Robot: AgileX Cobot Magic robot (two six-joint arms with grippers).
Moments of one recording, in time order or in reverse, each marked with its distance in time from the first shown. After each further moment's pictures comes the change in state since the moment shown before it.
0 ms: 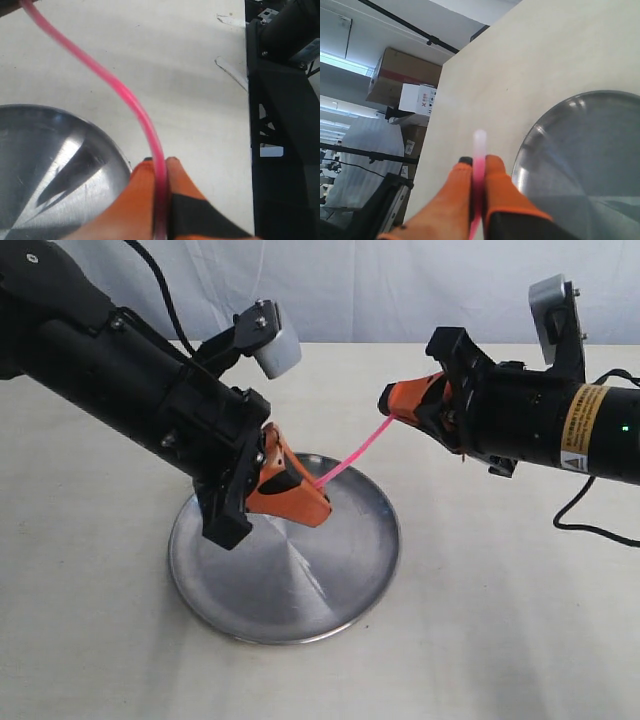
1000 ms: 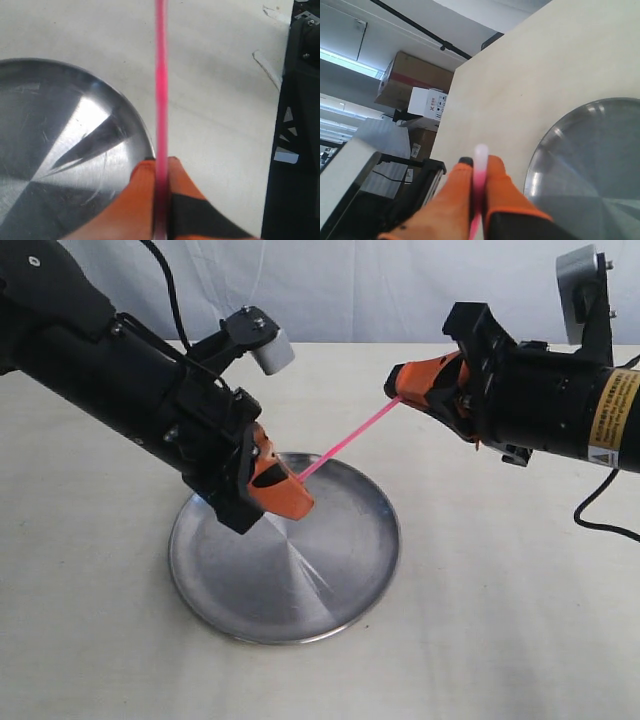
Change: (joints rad) left arm 0.000 -0.004 -0.002 0.118 -0.065 -0.231; right arm 0.008 -0.119 0.000 -0.046 0.044 0.082
